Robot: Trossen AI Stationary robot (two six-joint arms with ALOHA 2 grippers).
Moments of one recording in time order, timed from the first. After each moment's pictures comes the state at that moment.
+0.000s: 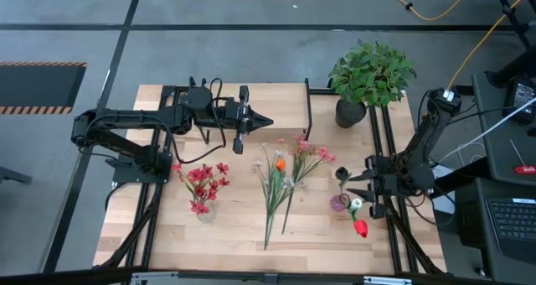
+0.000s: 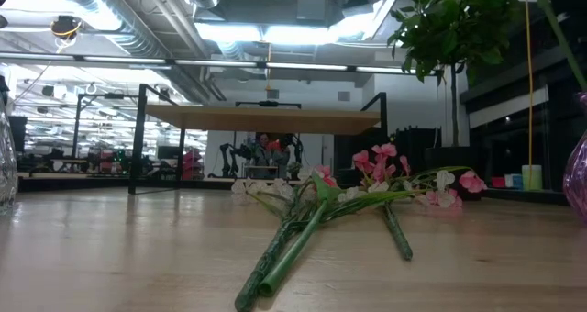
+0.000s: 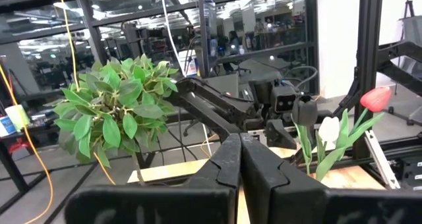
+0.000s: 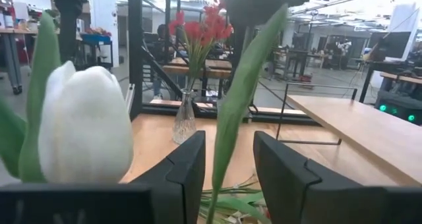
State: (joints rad) left arm 0.17 1.27 1.05 0.29 0.20 0.14; right arm 1.10 0.68 0.10 0.78 1.09 -0.21
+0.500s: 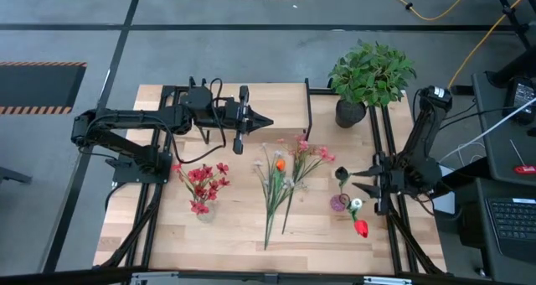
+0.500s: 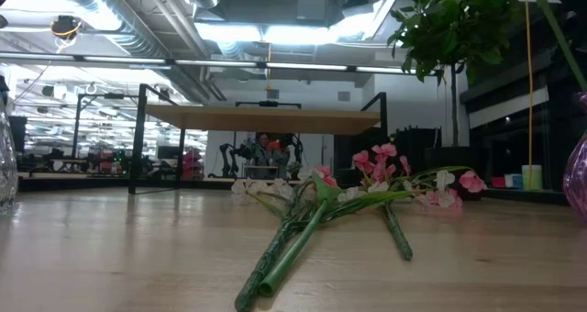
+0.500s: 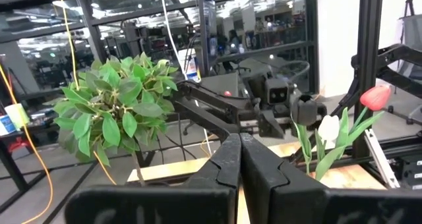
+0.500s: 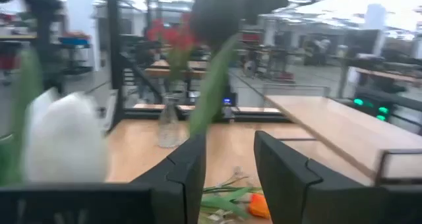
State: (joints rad) left arm 0.17 1.27 1.05 0.28 0.20 0.14; right arm 1.21 0.60 0.10 0.83 1.29 -0.34
